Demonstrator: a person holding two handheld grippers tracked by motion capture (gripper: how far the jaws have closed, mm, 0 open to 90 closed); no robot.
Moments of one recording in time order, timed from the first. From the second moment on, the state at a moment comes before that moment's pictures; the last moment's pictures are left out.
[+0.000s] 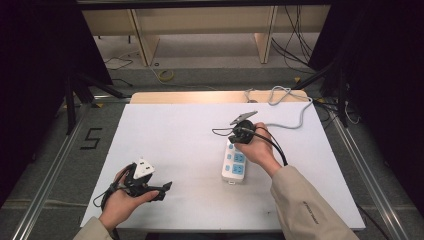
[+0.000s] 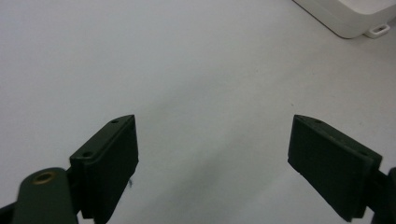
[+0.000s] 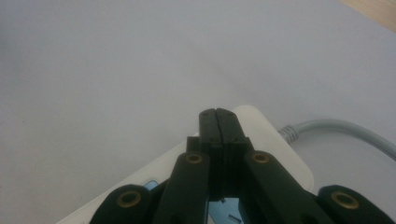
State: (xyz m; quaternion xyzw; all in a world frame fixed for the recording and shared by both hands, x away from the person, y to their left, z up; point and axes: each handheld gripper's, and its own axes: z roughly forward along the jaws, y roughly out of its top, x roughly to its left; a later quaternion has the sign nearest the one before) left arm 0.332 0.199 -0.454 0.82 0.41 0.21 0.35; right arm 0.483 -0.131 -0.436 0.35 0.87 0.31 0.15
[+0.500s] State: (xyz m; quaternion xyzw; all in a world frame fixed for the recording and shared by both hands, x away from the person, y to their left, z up) left arm 0.332 0.199 -0.454 0.82 0.40 0.20 0.36; right arm 0.484 -0.125 -0.445 0.34 0.88 0.29 0.15
